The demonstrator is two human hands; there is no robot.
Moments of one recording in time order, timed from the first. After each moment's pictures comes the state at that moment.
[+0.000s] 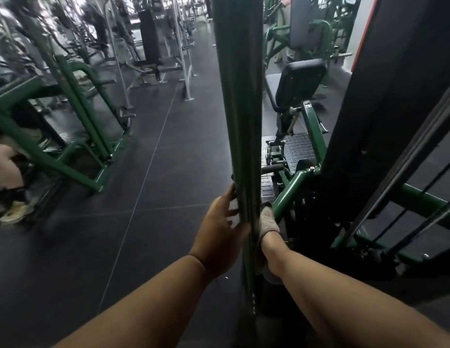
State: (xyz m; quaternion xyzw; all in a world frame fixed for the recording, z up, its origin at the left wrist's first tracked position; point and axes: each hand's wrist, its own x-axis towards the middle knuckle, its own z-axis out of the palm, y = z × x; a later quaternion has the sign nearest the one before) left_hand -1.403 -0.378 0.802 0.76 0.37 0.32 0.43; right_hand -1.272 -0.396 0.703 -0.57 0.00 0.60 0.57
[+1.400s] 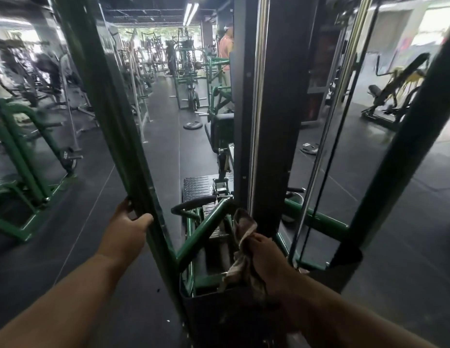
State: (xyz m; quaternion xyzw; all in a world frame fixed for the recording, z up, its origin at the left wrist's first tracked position) left_hand -1.358 -0.460 0.873 0.68 0.50 0.38 0.39; right_hand -1.122 -0.612 0.781 -0.63 -0.18 0.45 0.60
